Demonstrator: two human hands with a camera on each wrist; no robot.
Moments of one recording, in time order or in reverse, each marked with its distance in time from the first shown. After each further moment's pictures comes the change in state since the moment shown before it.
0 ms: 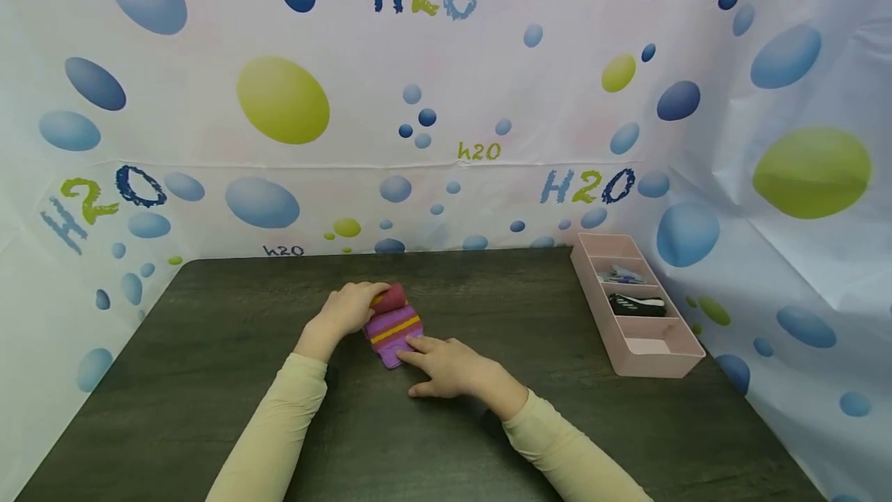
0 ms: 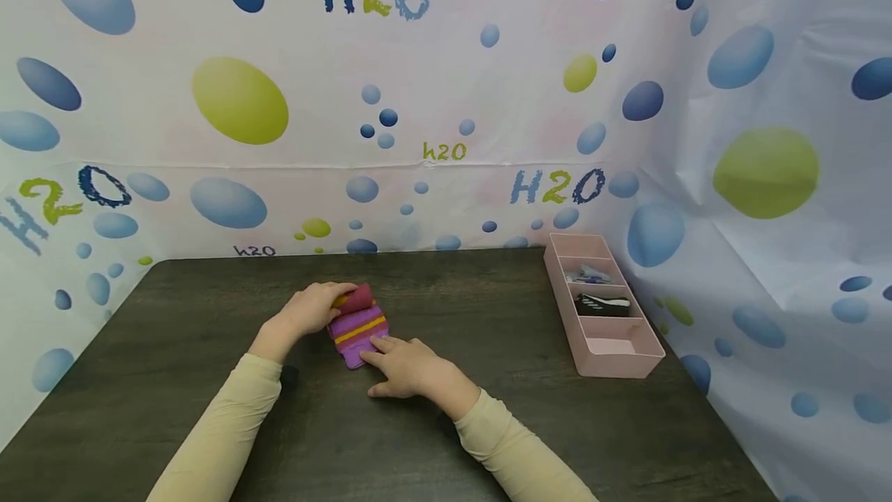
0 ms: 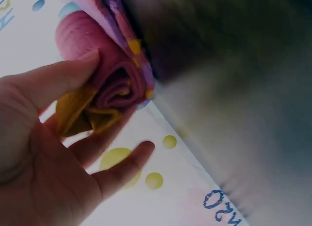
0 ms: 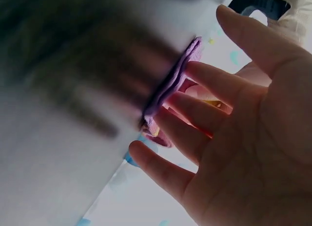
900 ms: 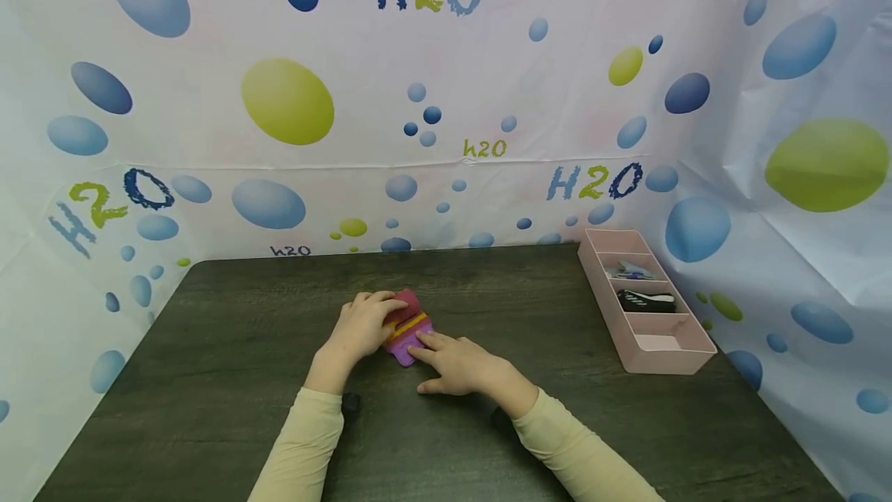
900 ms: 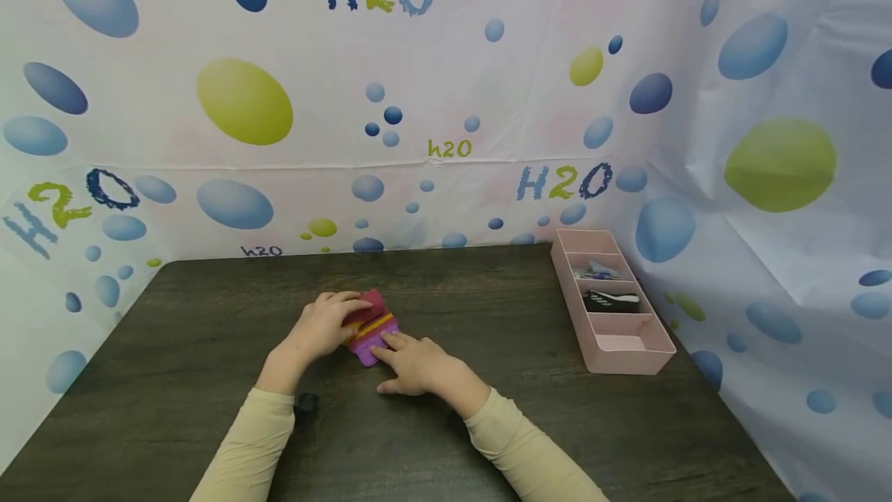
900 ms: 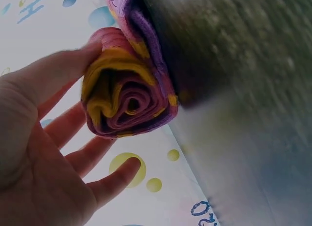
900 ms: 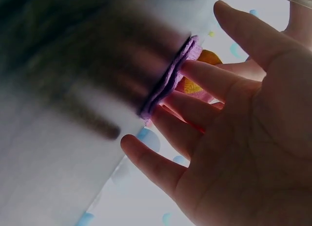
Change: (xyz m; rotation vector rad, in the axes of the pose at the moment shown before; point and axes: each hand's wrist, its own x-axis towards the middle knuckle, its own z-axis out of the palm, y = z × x) left_hand -0.032 0.031 0.004 -0.080 0.082 -0.031; right_hand -0.001 0.004 0.003 0.053 0.013 0.023
